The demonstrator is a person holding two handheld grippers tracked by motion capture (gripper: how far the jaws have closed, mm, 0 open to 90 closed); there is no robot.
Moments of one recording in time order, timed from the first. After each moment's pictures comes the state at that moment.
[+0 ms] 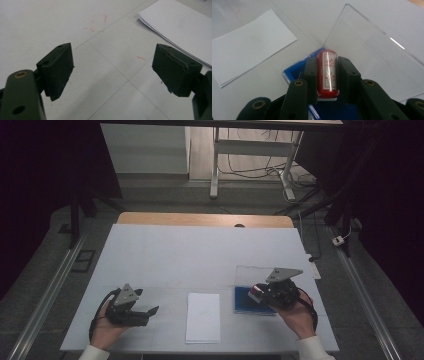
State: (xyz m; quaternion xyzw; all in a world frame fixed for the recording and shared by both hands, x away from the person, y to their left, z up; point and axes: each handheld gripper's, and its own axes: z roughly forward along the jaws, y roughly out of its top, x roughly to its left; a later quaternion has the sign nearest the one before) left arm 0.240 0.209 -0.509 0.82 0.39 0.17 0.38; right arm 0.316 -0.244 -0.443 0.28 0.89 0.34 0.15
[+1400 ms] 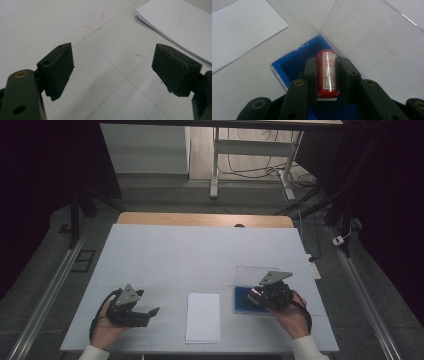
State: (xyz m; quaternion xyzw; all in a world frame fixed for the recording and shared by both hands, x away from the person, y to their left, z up) left arm 0.241 0.208 -0.509 0.83 0.39 0.17 0.37; right arm 0.322 -0.236 -0.467 0.29 0.89 0.30 0.16
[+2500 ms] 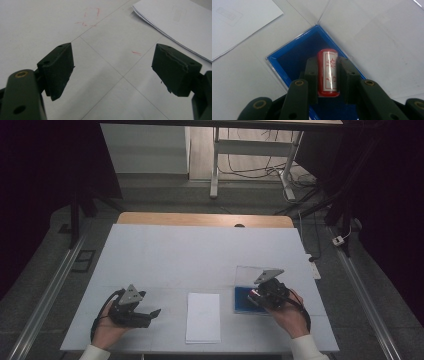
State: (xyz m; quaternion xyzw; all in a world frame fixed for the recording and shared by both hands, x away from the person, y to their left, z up) left arm 0.243 0.203 -0.511 0.84 0.38 0.15 0.36; right arm 0.328 -0.225 -0.468 0.30 0.91 0.24 0.16
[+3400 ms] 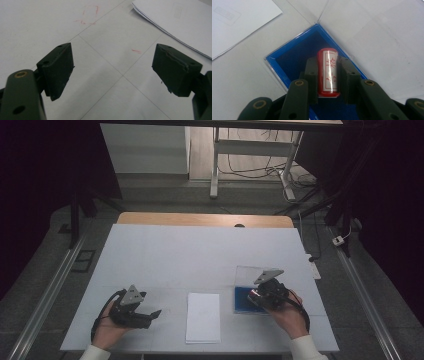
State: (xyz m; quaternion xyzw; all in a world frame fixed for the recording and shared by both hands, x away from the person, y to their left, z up) left arm 0.243 0.202 -0.512 0.84 0.38 0.15 0.35; right arm 0.328 -0.226 -0.473 0.30 0.91 0.25 0.16
